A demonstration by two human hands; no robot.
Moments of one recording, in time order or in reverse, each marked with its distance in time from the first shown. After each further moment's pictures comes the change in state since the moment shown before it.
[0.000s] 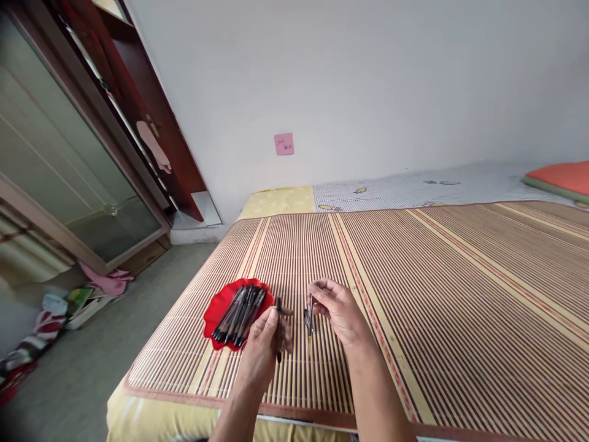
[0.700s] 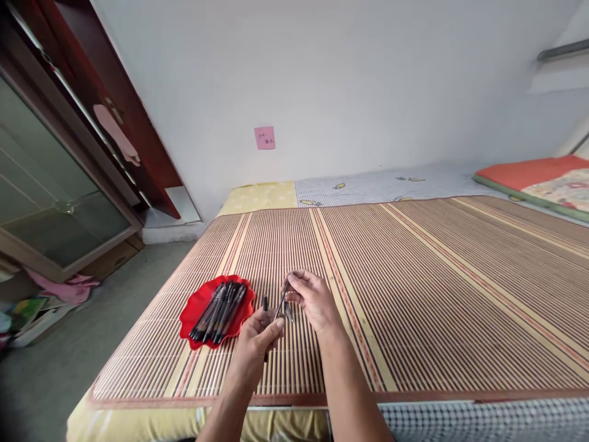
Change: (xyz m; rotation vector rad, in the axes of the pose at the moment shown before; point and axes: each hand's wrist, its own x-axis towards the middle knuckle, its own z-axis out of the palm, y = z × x) left_hand -0.001 -0.010 0.013 0.067 -0.007 -0.119; right_hand 0.003 0.007 0.006 0.077 -0.047 -0.085
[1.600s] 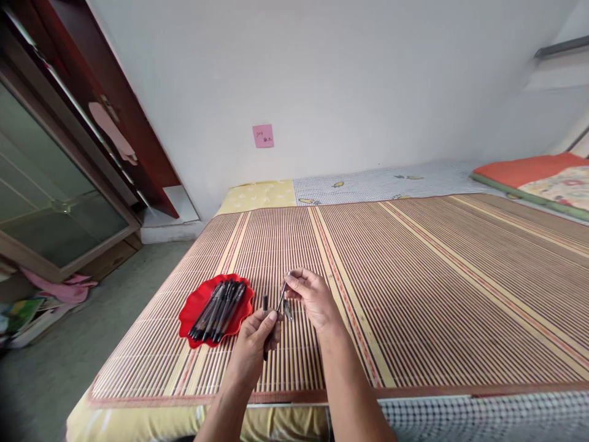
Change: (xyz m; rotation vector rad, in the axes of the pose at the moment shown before) left_hand 0.001 -0.004 -0.003 -0.059 -0.047 0.002; right_hand 0.000 0.000 -0.004 -0.042 -0.023 0.010
